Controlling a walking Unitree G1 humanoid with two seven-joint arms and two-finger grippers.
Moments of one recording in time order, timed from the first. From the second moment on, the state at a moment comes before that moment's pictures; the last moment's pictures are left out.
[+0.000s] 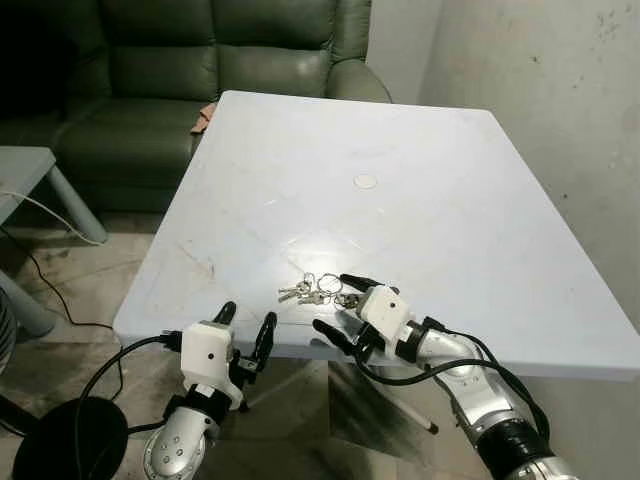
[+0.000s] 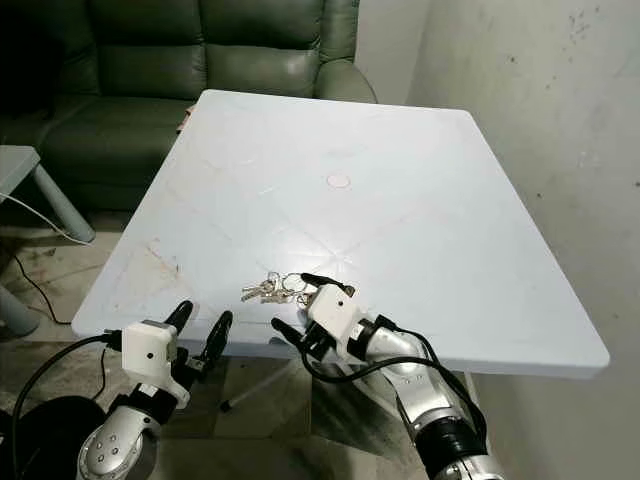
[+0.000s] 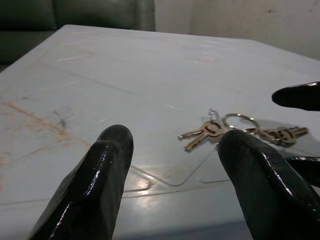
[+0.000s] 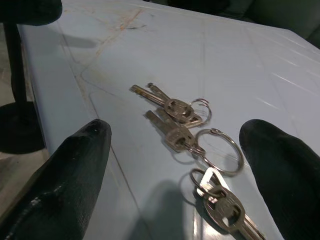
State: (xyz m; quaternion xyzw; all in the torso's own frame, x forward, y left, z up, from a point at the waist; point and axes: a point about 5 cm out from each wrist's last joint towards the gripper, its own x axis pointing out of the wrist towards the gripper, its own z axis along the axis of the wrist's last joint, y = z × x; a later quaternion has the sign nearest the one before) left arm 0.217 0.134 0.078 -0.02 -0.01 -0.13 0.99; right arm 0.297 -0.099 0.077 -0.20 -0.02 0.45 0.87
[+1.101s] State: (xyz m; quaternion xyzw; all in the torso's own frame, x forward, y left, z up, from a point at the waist) left arm 0.220 0.134 0.081 -0.01 -0.02 -0.12 0.99; right arm 0.332 -0.130 0.093 -0.18 0.04 0.42 0.89
